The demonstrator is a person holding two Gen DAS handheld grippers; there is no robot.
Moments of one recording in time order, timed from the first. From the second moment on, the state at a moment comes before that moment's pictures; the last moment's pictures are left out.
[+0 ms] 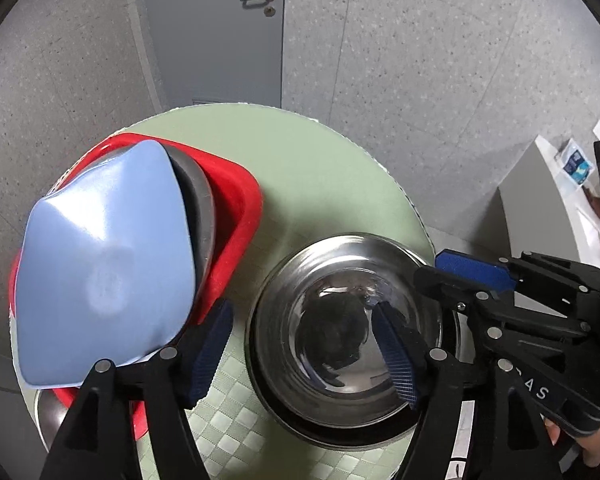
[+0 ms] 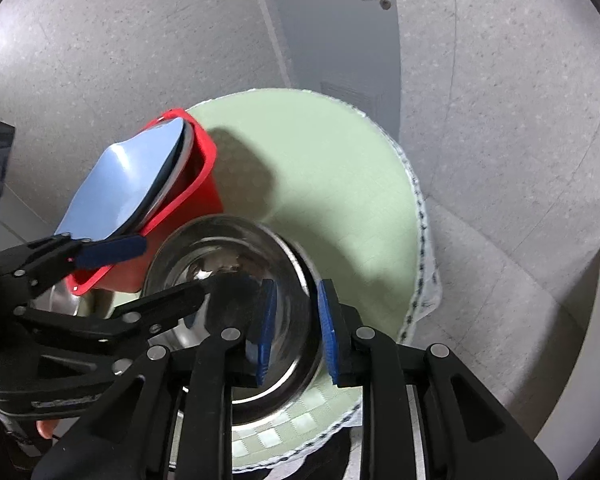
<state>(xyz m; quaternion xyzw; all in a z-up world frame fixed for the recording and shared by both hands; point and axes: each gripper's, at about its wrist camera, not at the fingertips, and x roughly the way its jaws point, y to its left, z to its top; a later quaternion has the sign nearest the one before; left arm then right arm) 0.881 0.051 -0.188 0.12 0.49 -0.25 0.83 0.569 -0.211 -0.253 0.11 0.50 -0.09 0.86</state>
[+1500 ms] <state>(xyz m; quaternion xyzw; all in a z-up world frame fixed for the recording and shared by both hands) 0.855 0.341 -0.233 0.02 0.52 -0.10 0.85 0.616 0.013 -0.317 0.17 0.51 0.02 0.84</state>
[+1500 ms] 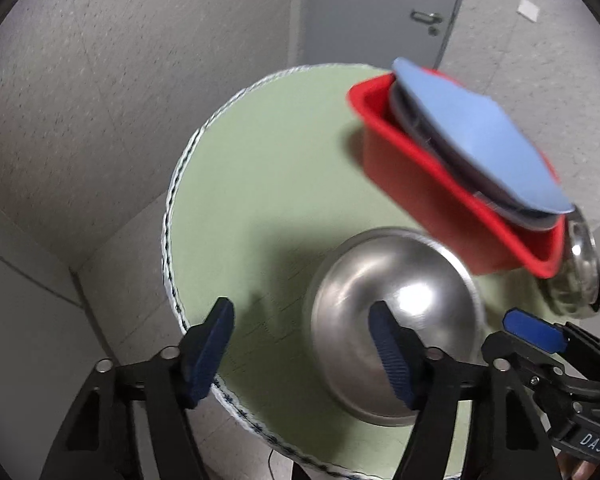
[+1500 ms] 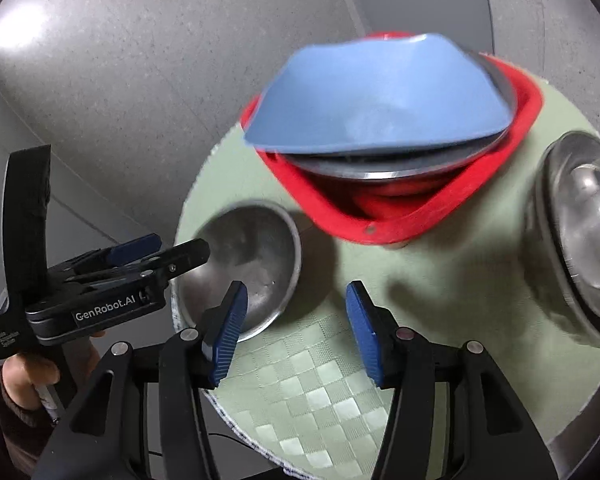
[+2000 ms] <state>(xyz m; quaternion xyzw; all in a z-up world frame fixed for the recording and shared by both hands) 0.863 0.333 -0.247 0.02 0.53 -0.15 0.83 0.638 0.026 -0.345 0.17 0.53 0.06 0.83</state>
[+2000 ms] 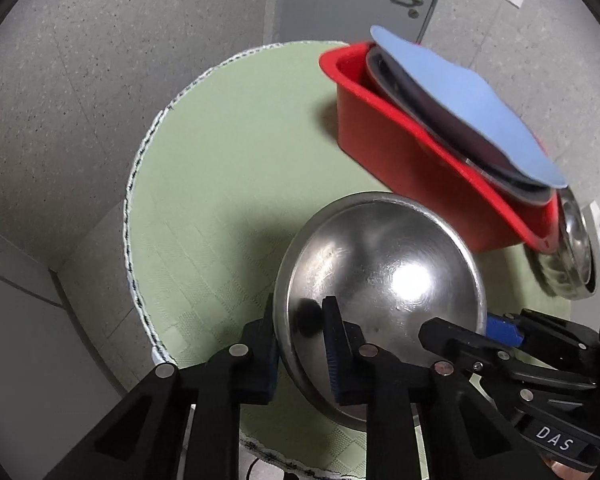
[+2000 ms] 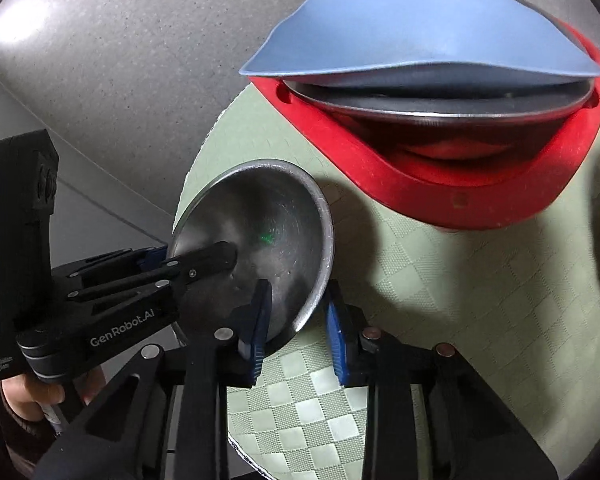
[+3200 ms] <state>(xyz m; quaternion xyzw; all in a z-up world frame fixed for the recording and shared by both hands) 0.828 0.124 -0.164 0.10 0.44 -0.32 0.83 0.534 -0.176 -0.228 0.20 0.45 -0.07 0.87</state>
